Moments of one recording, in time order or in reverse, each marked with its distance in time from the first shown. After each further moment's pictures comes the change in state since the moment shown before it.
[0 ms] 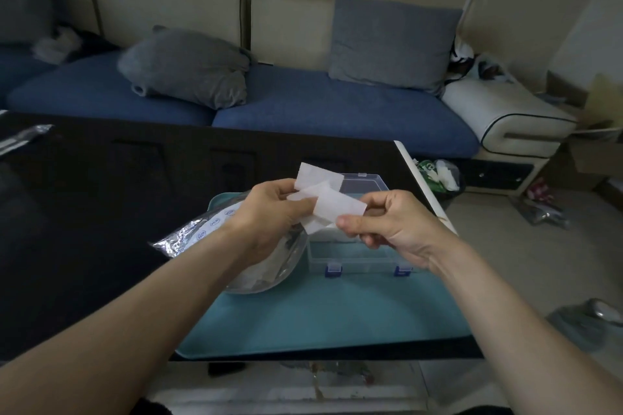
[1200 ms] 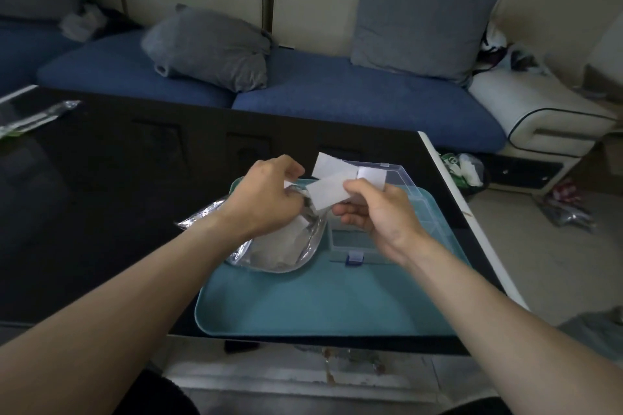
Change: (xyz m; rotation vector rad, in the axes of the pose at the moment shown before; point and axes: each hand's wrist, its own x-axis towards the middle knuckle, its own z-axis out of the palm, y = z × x) left_hand 0.005 0.003 -0.046 1.003 0.172 0.278; right_hand 0.034 0.013 0.054 0.337 0.215 -0.002
